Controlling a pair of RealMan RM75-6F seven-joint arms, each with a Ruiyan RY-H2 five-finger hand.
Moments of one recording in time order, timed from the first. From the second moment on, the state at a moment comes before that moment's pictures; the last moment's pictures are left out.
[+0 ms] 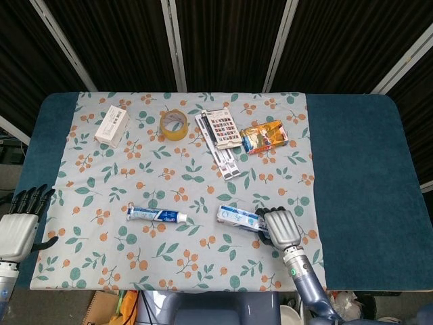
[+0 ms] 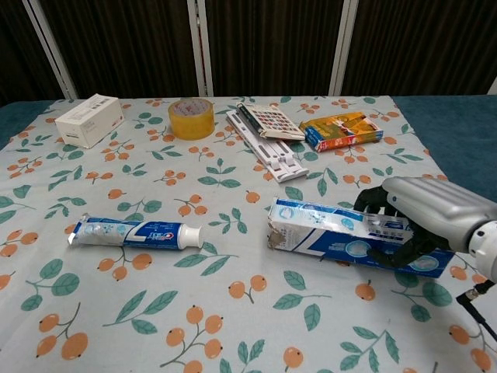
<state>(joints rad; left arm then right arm) -0.14 -1.14 -0.03 -1.65 1.46 1.40 0.20 0.44 -1.64 0.10 -1.66 -1.16 1.18 -0.54</state>
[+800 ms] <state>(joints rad) -0.24 -1.17 -0.08 -1.70 1.39 1.30 0.37 0.34 -1.32 0.03 -1.91 -1.42 1.30 -0.23</state>
